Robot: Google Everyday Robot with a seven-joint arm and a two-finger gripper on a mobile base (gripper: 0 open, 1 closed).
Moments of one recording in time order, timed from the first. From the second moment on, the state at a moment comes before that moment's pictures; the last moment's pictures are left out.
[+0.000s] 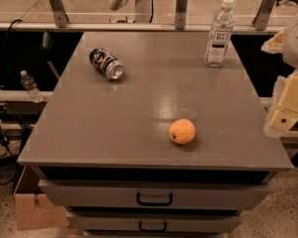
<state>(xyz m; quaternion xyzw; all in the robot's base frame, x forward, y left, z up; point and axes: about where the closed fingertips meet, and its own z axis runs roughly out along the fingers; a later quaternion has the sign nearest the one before) 0.438 -0.217 0.977 -0.60 0.78 -0.03 0.16</state>
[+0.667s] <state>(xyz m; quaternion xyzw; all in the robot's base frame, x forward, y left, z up) 0.467 -0.189 0.964 -0.61 0.78 -0.02 0.17</state>
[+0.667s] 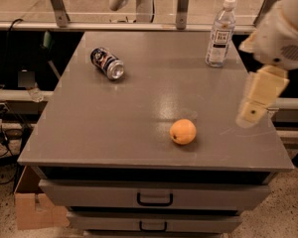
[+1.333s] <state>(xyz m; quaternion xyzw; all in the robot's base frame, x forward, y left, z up) 0.552 -0.066 0.926 -0.63 0.76 0.03 0.18</state>
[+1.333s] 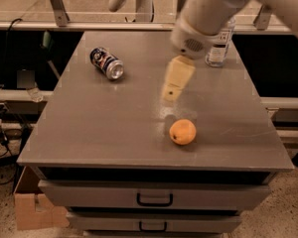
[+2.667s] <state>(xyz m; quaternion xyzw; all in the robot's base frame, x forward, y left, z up) 0.615 0.035 0.924 -0.61 0.75 0.08 0.24</state>
